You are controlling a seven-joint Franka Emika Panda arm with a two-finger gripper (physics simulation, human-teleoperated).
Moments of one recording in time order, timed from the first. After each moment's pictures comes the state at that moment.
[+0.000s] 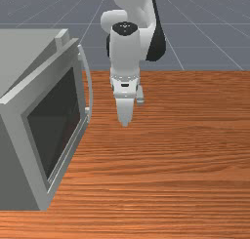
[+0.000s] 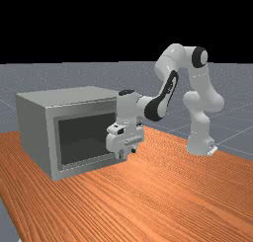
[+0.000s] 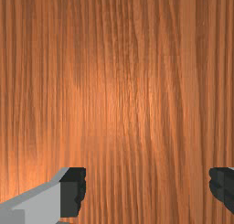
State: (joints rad) arm 0.00 0.39 0.00 -1.96 0.00 2.36 -0.79
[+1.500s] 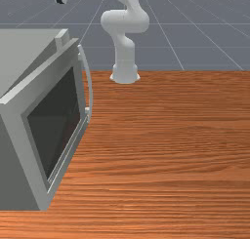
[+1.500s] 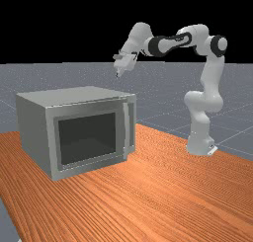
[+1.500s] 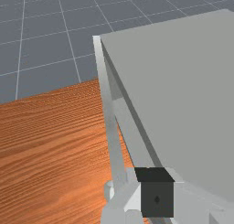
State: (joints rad) arm -0.17 -0.35 -0.17 -2.16 -0.06 2.32 0.82
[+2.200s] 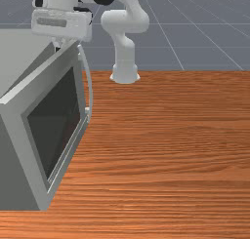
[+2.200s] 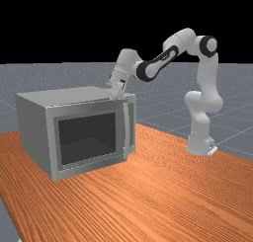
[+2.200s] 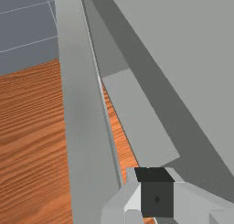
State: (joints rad) arm -0.18 -0.10 -0.17 -2.20 -0.04 2.48 0.86
